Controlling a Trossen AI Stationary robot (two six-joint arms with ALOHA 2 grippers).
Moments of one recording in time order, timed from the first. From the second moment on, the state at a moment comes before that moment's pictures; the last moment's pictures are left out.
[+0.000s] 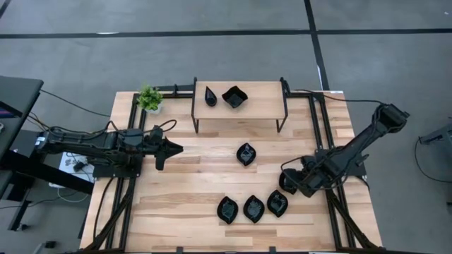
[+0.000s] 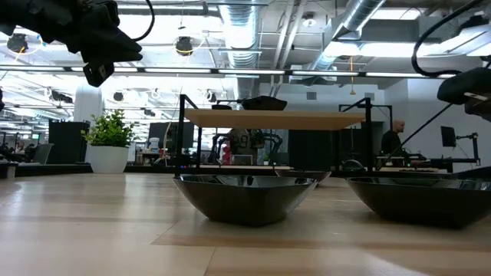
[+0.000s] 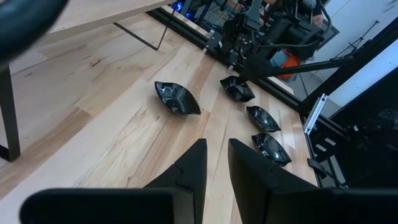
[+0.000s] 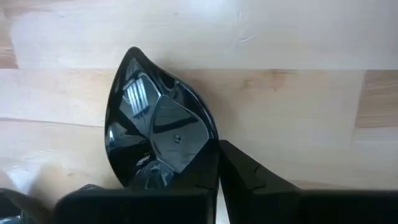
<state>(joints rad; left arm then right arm) -0.09 0.52 0.38 -0.16 -0.14 -0.53 0.68 1.02 0.46 -0.75 0.21 2.24</state>
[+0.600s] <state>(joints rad) -0.09 0.51 0.38 -0.16 -0.14 -0.53 0.67 0.77 0.59 -0.70 0.67 1.75</state>
